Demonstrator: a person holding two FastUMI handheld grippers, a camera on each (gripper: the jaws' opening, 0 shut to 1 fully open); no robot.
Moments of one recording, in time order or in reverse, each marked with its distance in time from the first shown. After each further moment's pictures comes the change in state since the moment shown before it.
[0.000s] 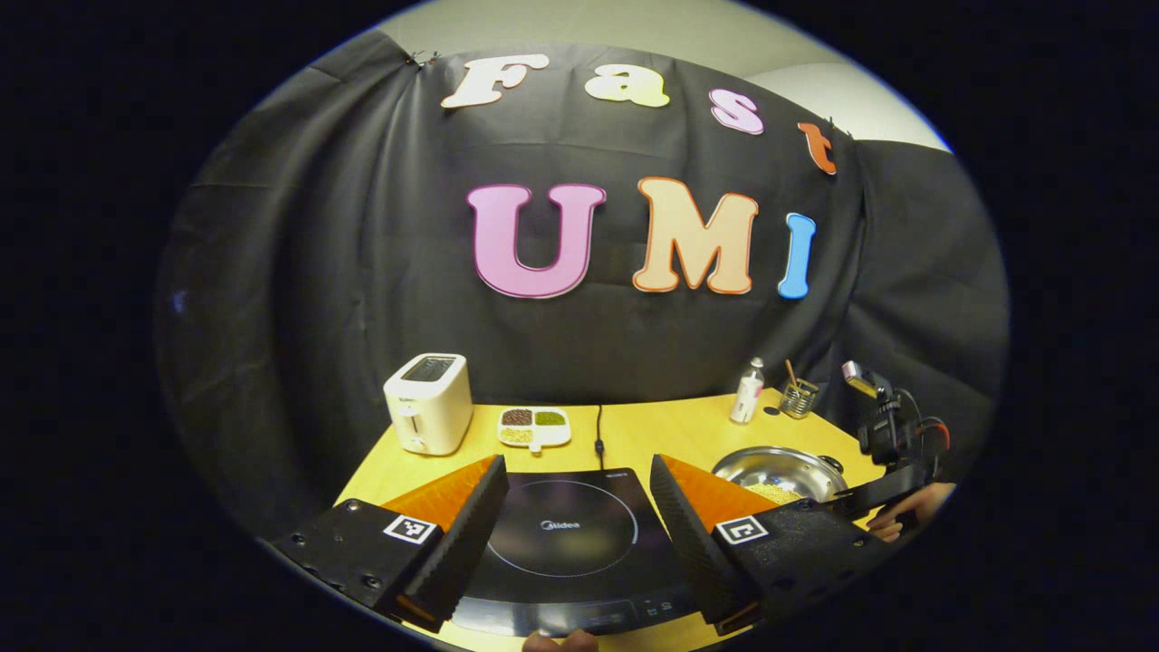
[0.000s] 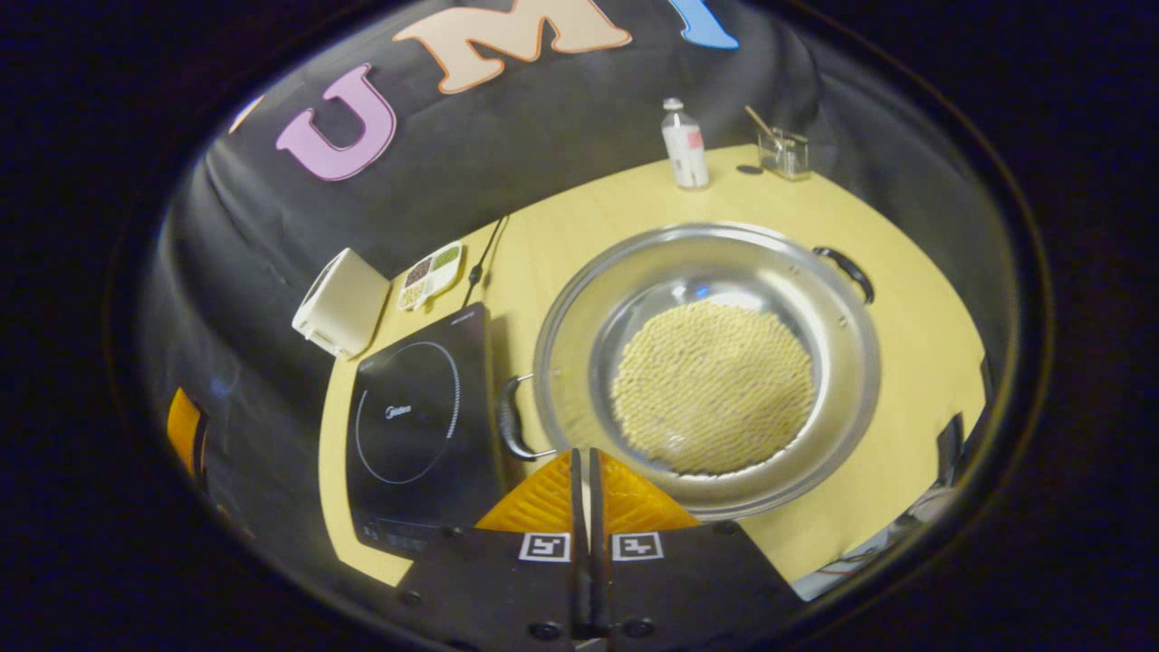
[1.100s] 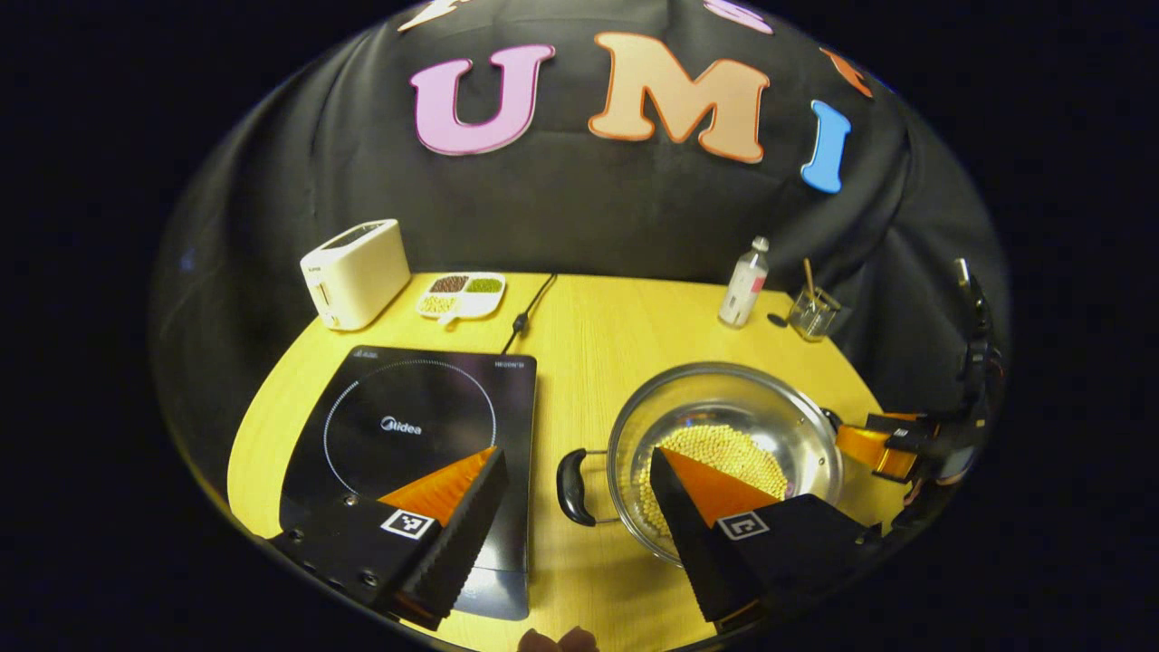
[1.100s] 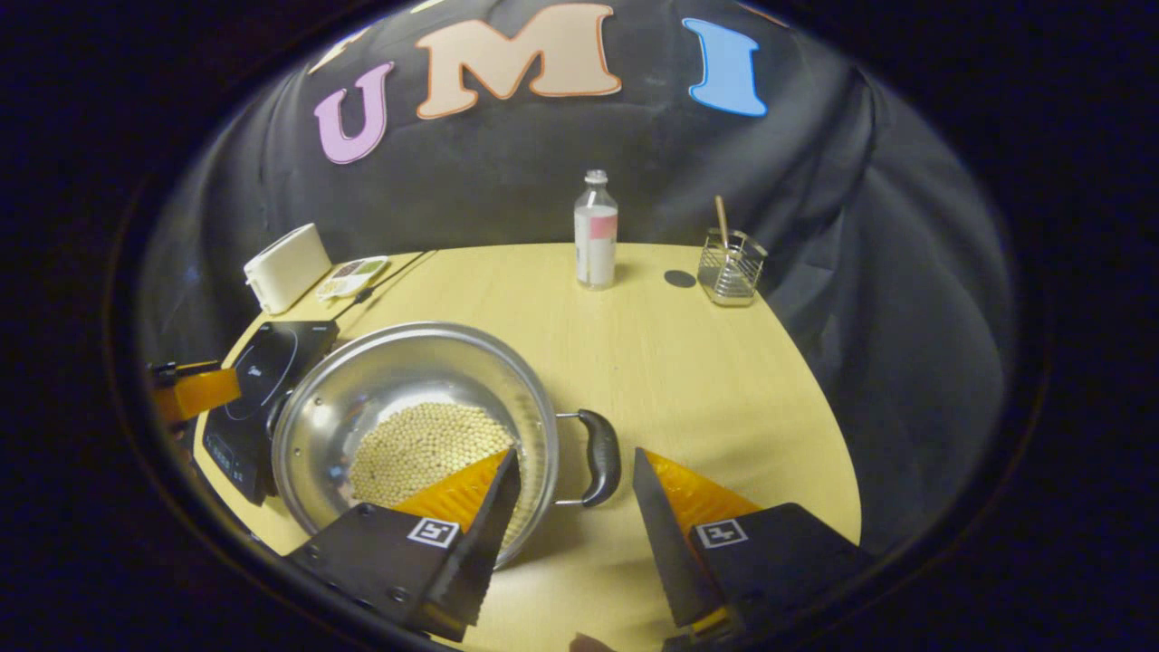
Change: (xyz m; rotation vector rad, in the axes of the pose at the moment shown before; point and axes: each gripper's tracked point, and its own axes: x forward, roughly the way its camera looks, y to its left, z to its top) left arm 0.096 -0.134 -0.133 -0.085 0.427 0.117; right arm 0.043 -0.214 0.125 -0.354 -0.151 -0.050
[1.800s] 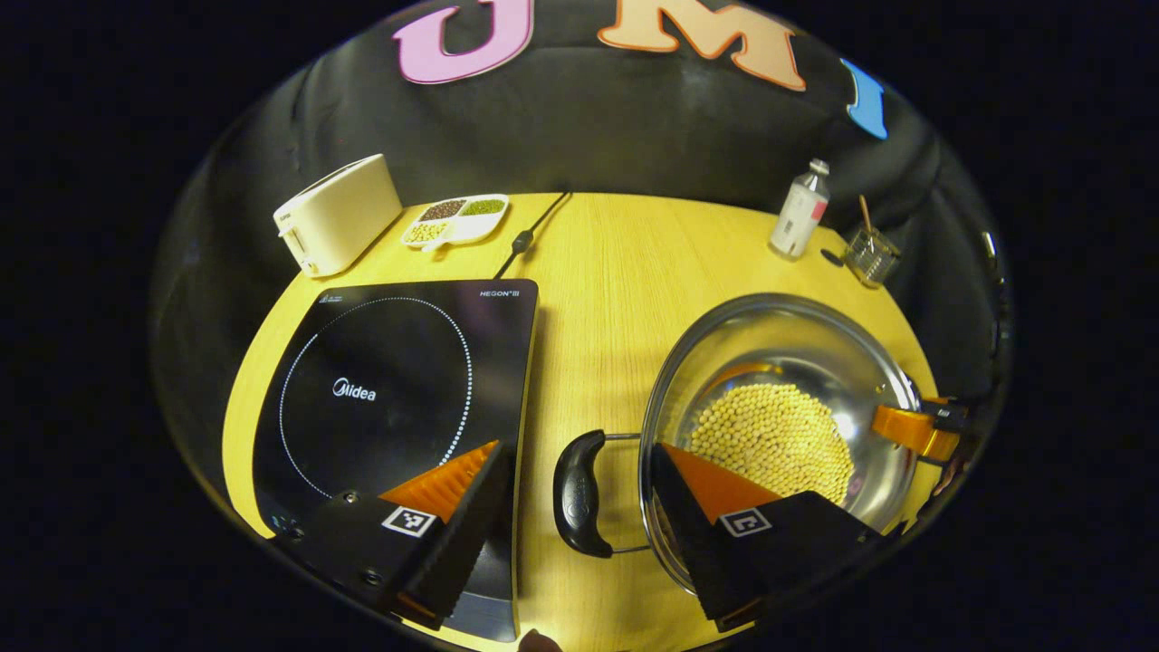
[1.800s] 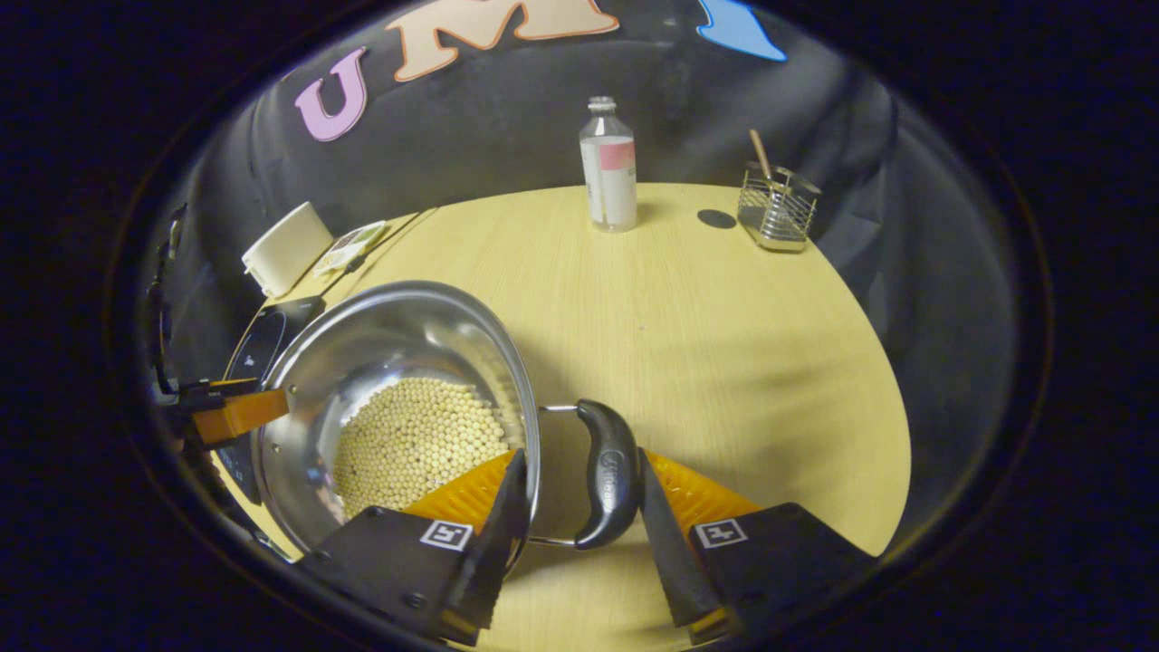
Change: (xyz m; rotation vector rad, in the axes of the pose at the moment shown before) left arm 0.068 0.012 -0.037 0.055 0.203 0.070; right arm 0.053 0.015 -0.028 0.054 0.169 0.119
